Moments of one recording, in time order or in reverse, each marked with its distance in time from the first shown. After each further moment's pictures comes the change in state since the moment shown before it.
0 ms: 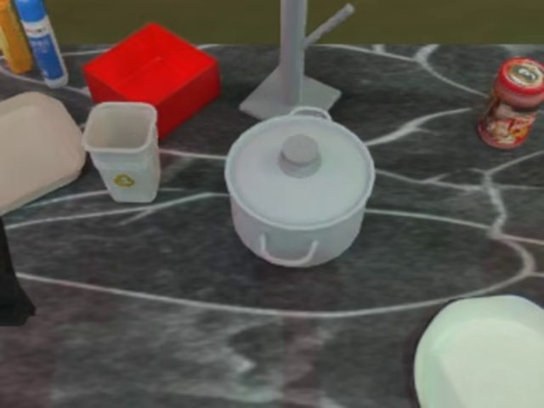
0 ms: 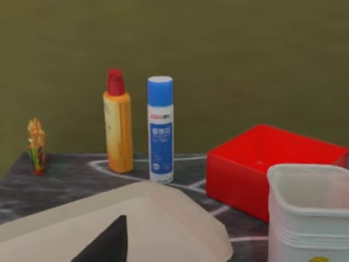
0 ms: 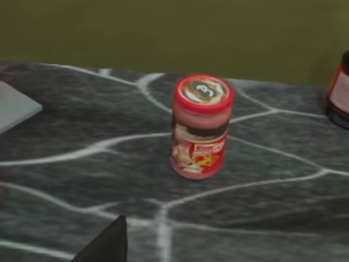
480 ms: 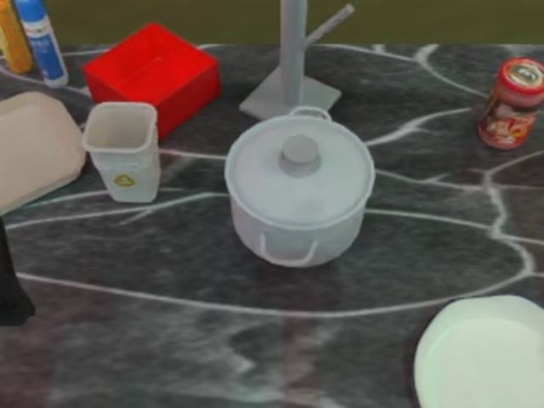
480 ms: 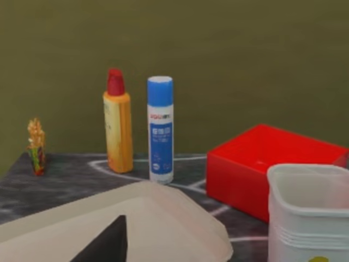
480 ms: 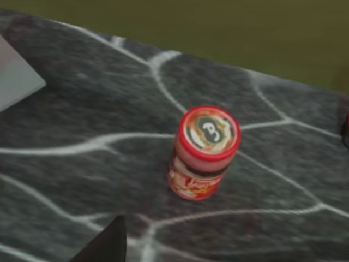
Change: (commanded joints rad) left arm 0.000 0.000 0.000 0.000 0.000 0.000; right arm -0.022 0.738 0.816 -0.379 -0.068 -0.165
